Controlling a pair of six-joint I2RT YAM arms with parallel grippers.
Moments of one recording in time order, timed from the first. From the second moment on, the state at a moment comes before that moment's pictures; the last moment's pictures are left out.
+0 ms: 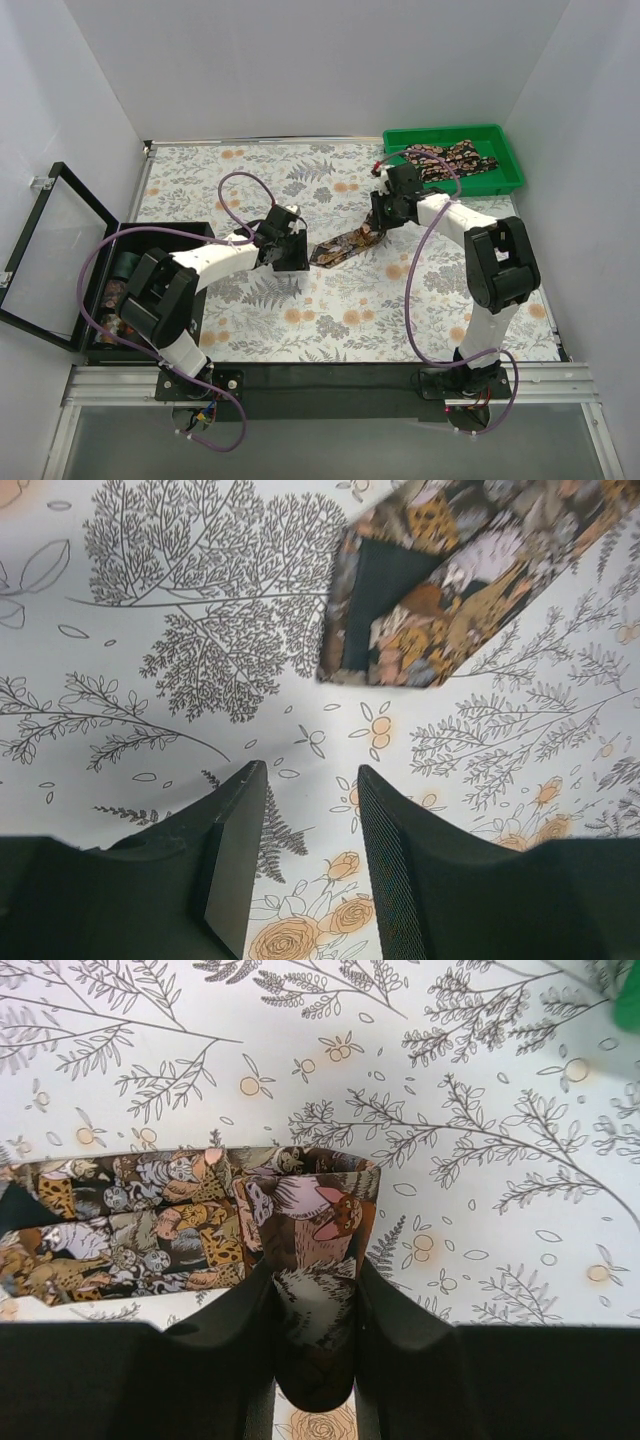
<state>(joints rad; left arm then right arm) -0.60 1.64 0.95 -0.29 0.05 -0.55 0.36 1.84 1.23 -0.33 -0.19 0.10</state>
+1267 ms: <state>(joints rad) -0.59 1.60 0.93 -0.28 0.04 -0.55 0.79 1.95 1.36 -0.47 0.29 -0.09</state>
